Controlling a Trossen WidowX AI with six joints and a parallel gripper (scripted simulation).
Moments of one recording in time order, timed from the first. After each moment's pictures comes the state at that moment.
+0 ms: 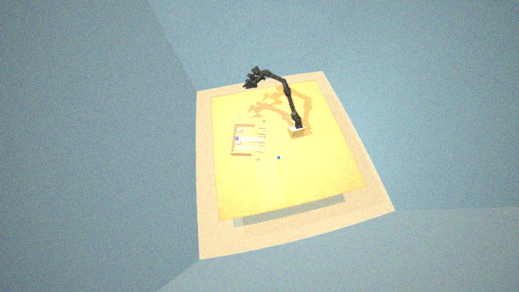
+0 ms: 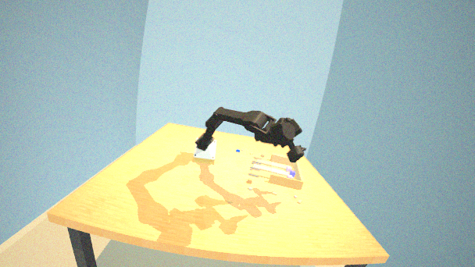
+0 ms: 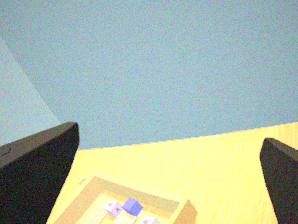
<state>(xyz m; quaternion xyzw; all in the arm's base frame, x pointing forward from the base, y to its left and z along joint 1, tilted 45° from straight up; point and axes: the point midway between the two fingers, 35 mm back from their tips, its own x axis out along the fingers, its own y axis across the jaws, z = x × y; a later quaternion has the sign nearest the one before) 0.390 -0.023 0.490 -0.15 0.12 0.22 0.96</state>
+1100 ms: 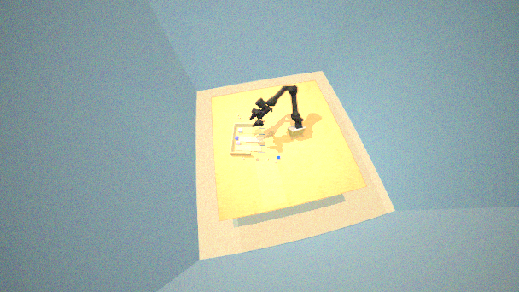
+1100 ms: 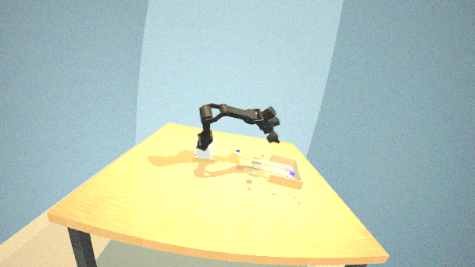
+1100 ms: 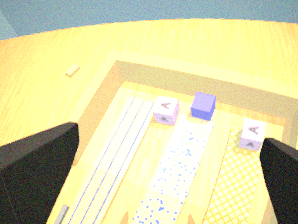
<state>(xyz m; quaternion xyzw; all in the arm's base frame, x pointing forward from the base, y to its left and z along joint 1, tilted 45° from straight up) 0.388 0.146 0.196 -0.29 0.25 0.04 0.92</state>
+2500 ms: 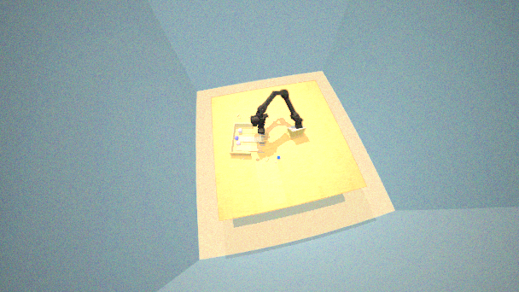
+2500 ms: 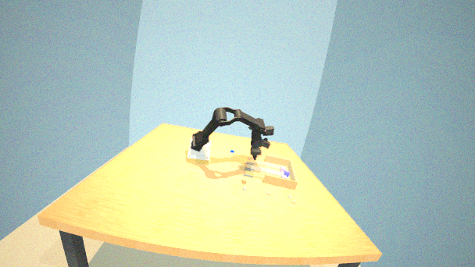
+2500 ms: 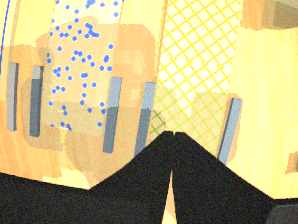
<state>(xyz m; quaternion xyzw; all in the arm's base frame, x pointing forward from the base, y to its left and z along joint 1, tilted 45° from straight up) 0.361 0.045 0.099 -0.28 0.52 -0.22 0.77</state>
